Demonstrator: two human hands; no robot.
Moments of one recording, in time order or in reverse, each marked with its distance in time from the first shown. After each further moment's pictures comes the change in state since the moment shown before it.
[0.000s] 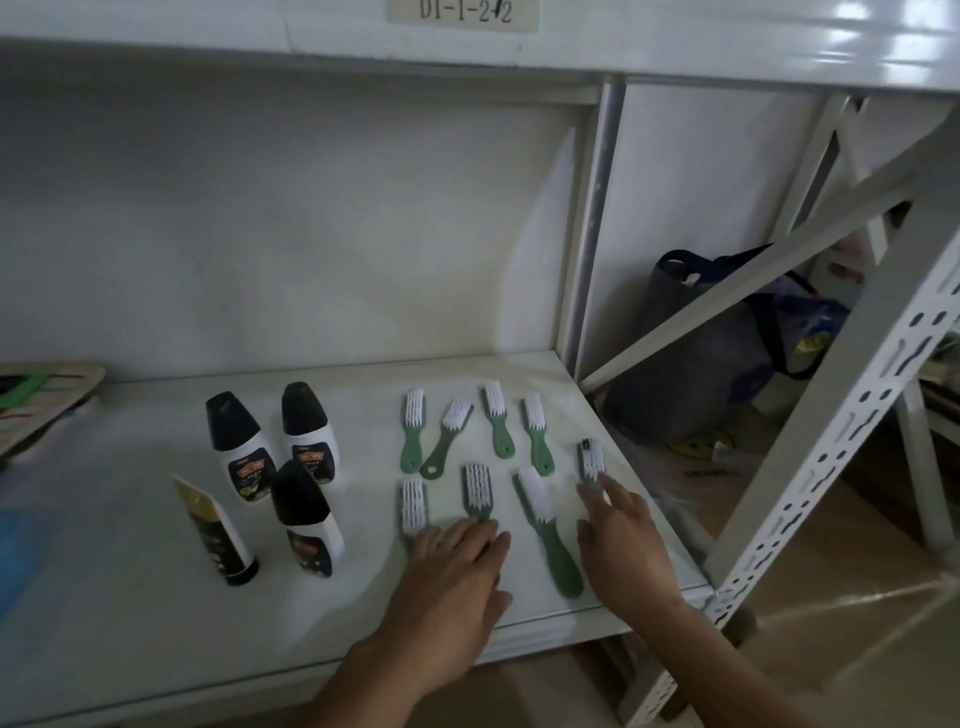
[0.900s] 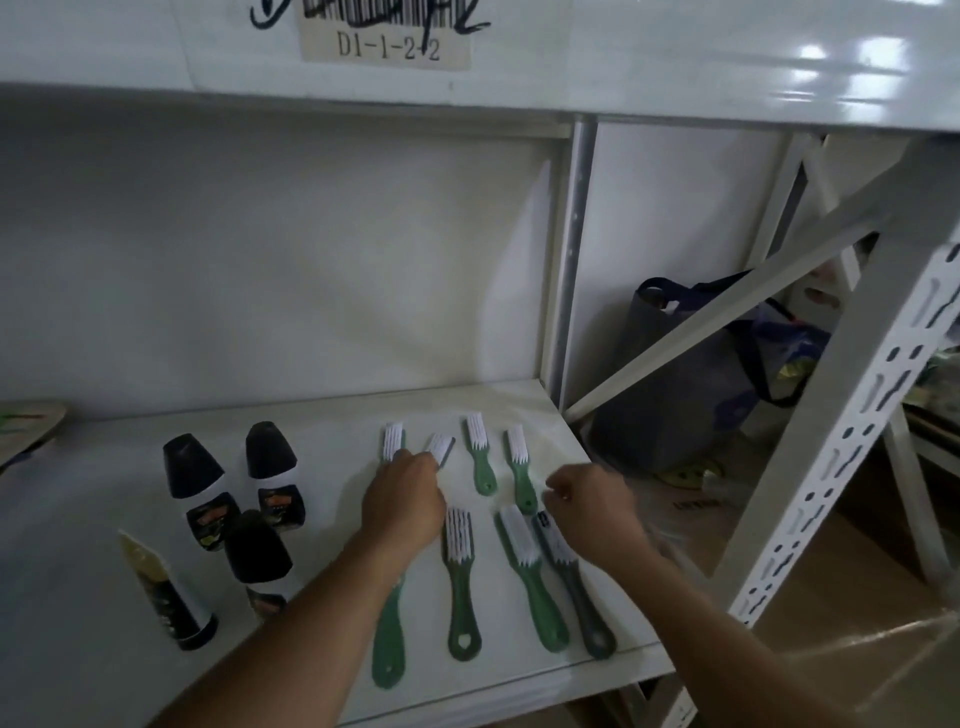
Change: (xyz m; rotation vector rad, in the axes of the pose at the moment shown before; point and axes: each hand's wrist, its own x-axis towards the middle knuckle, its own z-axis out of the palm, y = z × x) left_hand 0.107 -0.047 -0.041 -0.140 0.188 -0.475; right_hand 0.070 -0.012 -0.035 0.174 0.052 0.043
